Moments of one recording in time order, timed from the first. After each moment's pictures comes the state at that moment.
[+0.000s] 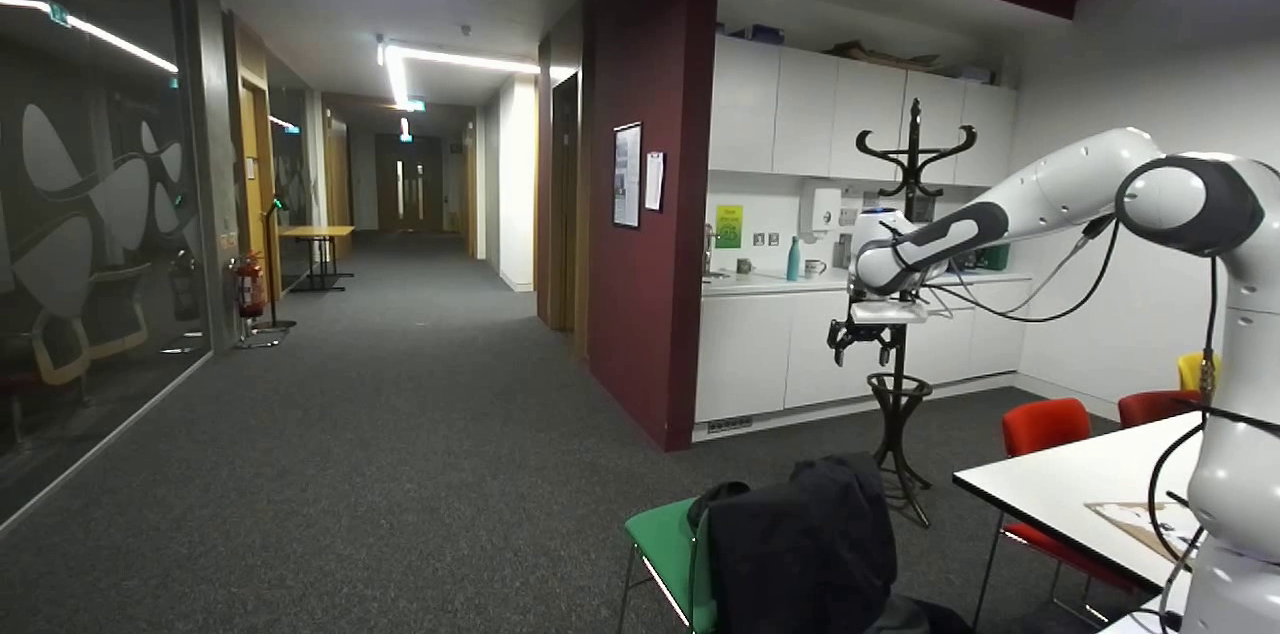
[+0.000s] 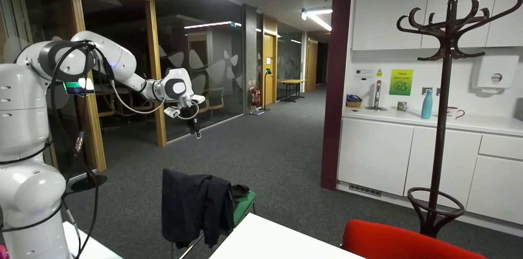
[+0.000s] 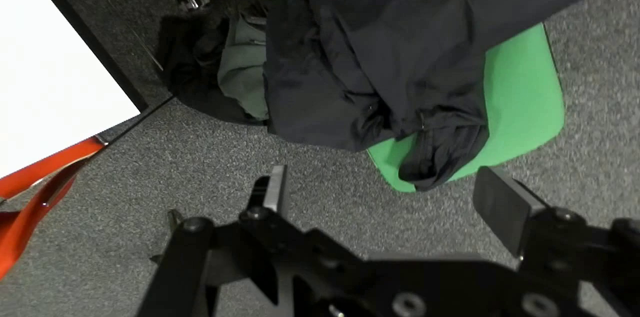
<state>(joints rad) 0.02 0.09 -0.02 -1.99 -0.17 2.22 0.55</state>
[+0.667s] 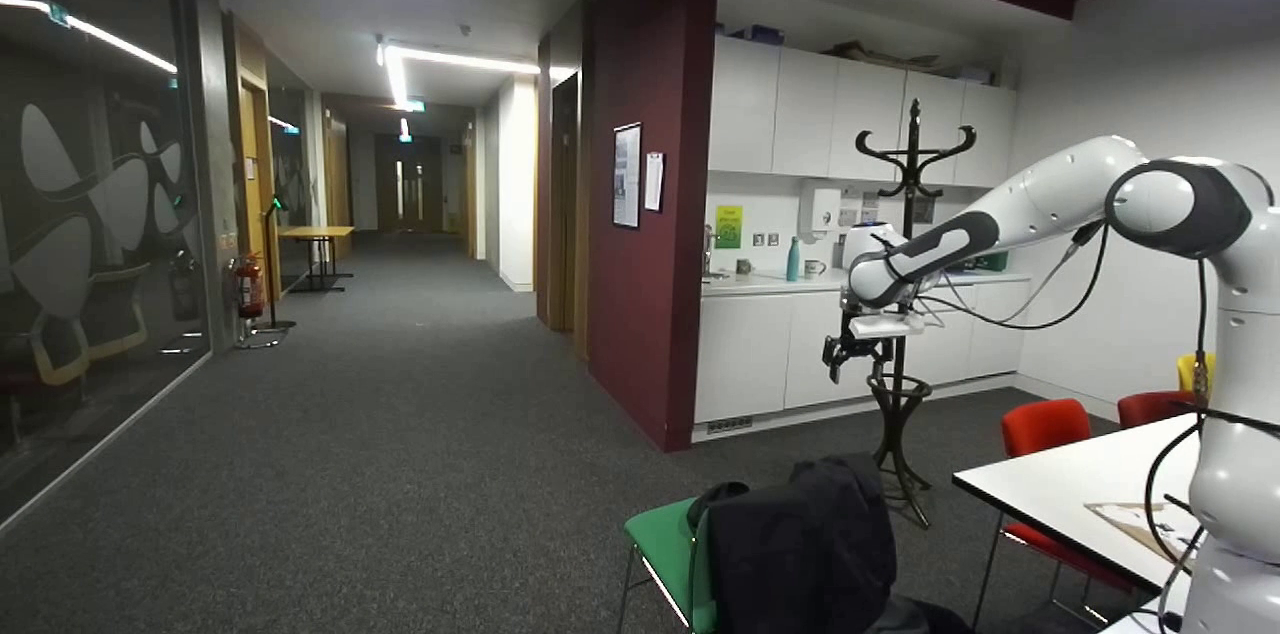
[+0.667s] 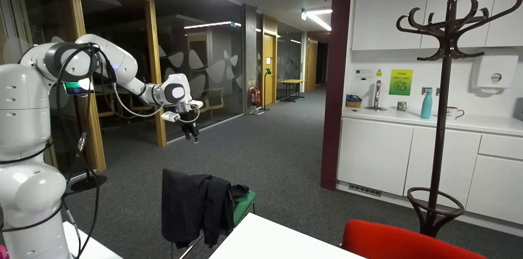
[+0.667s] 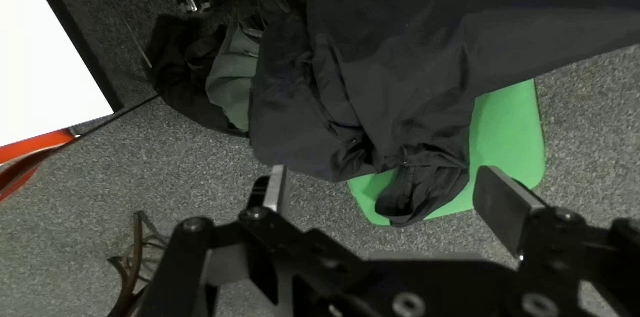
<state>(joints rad) 0.03 0.12 0.00 -2.01 -0.16 2.23 0.44</state>
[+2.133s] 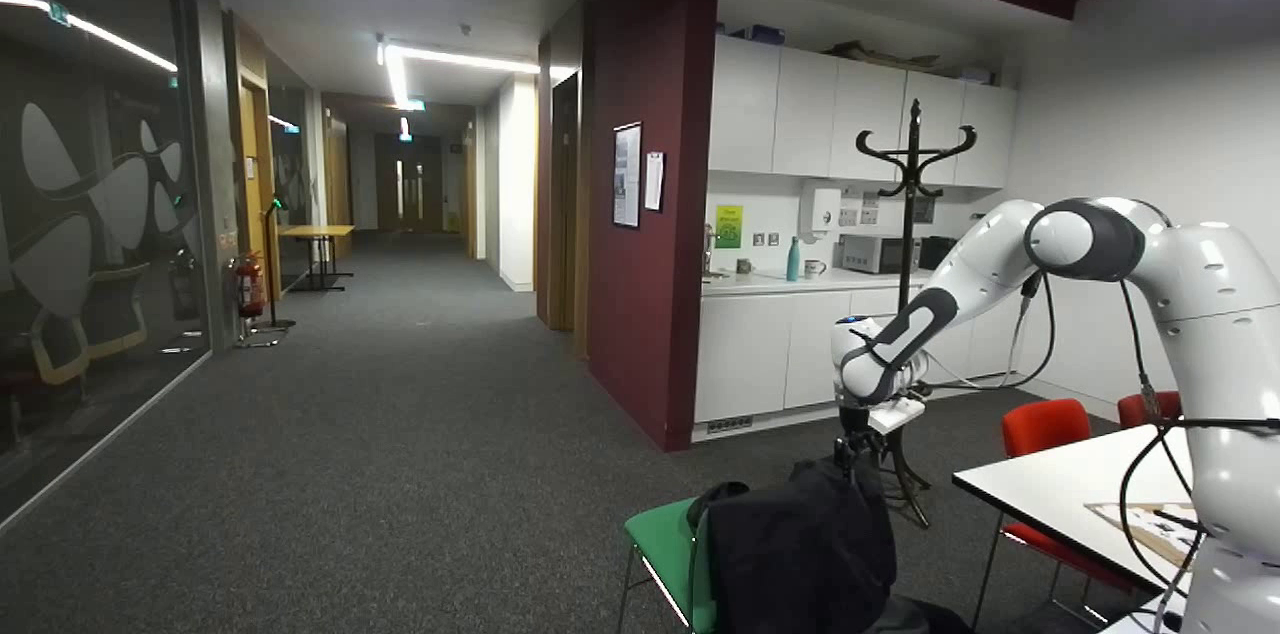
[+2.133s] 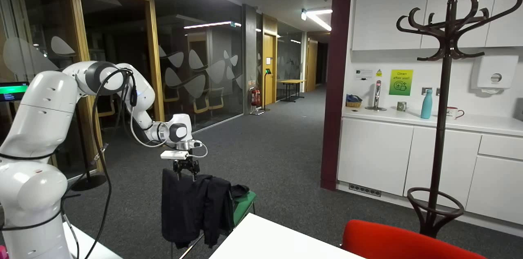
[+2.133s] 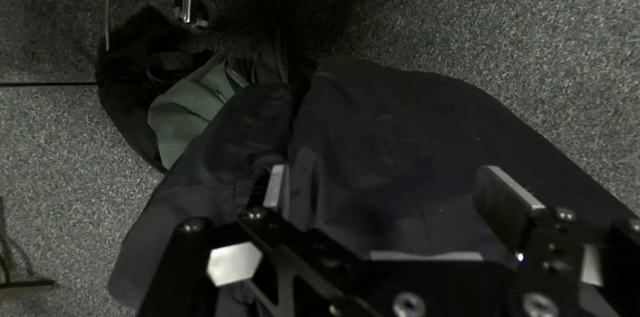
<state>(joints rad) 0.06 0.42 -0.03 -2.11 -0.19 2.44 0.02</state>
